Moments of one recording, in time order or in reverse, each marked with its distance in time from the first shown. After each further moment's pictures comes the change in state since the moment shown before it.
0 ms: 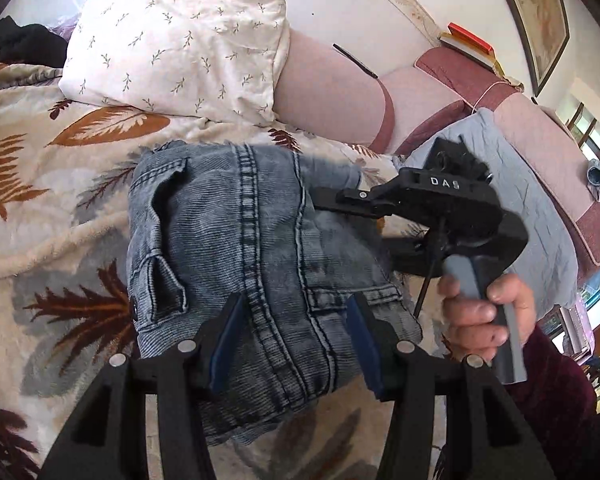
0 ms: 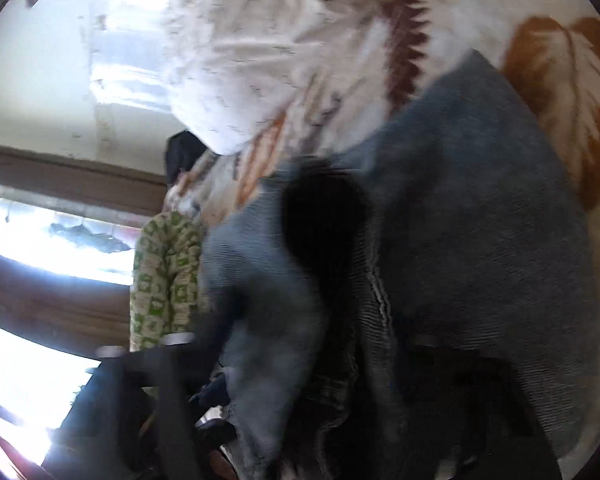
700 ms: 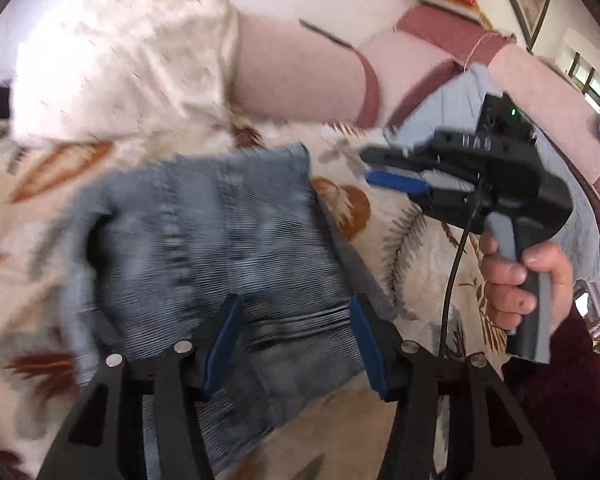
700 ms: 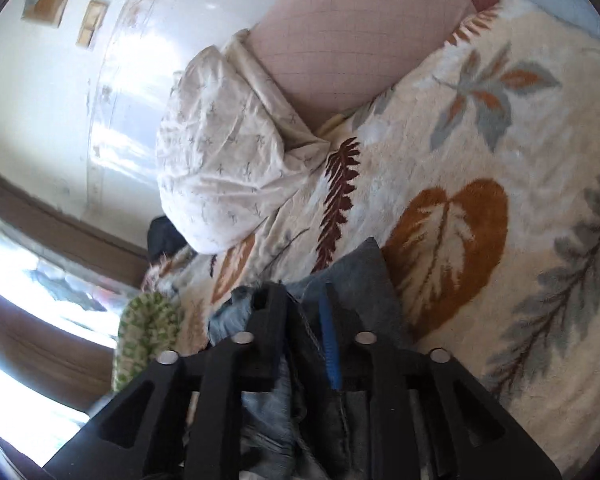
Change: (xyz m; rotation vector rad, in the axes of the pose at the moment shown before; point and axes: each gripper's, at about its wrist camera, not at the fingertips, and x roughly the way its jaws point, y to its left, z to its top) left arm 0.032 -0.058 0.026 0.134 0.041 0.074; right arm -0.111 -0.006 0.031 -0.080 -0.302 -0.176
